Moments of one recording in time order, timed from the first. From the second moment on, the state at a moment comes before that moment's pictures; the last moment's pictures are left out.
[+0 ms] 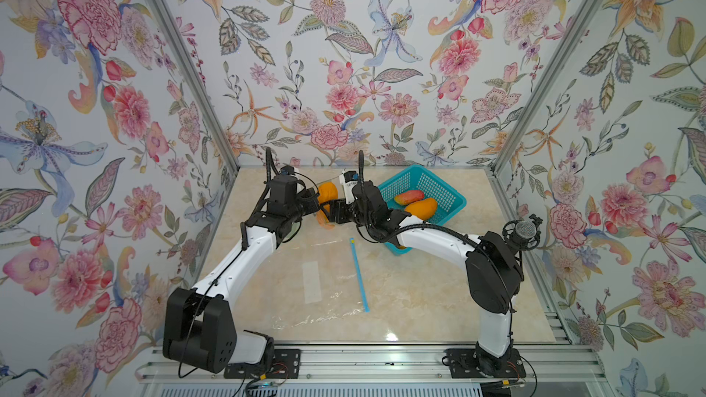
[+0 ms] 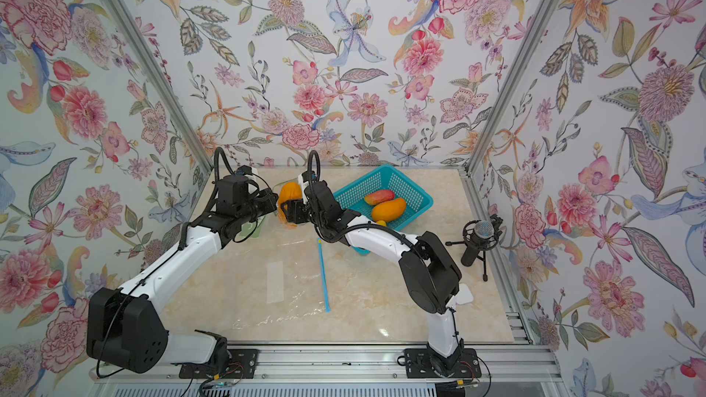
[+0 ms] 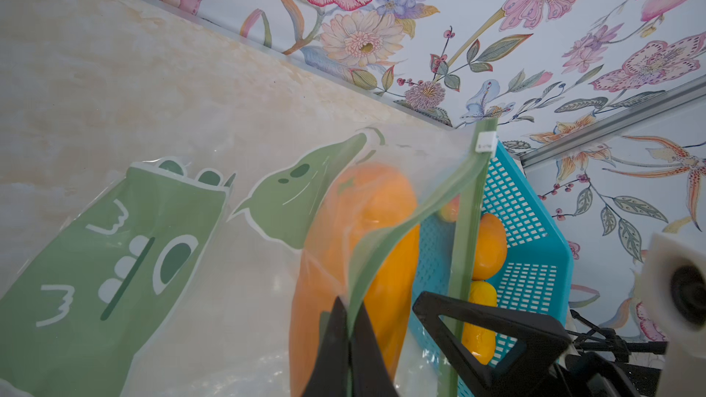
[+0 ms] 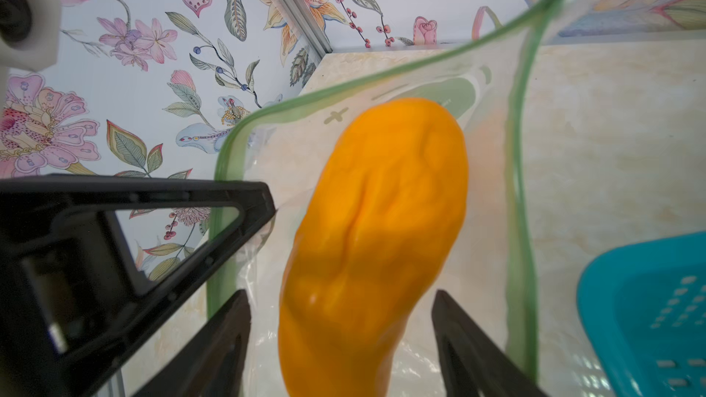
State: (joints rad) left arm -0.27 1.40 1.08 -0.22 0.12 -0.56; right arm 0.85 1.94 1.51 0.02 -0.04 0.52
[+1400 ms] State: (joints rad) left arm -0.27 1.43 1.08 -0.22 0.12 -0.56; right arm 0.31 2.04 1.51 -0.53 0.11 0.64
